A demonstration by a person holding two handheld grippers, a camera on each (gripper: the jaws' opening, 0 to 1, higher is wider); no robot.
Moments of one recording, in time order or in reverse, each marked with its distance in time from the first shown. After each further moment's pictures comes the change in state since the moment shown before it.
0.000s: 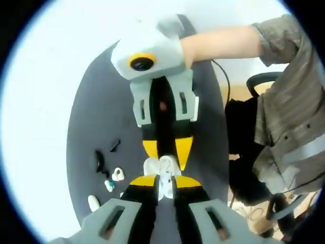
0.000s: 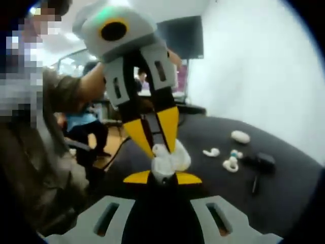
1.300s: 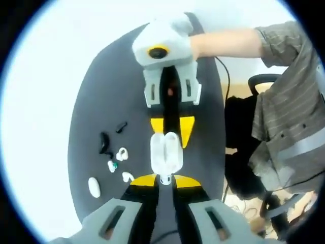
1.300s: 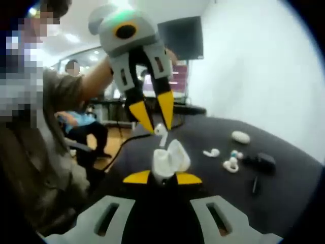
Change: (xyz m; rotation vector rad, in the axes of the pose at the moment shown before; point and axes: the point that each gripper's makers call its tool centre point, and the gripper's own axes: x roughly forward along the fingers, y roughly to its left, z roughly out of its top) left arm -0.023 0.001 -0.026 -0.061 0.052 0.002; right arm -0.001 0.001 0.002 0.008 -0.010 0.004
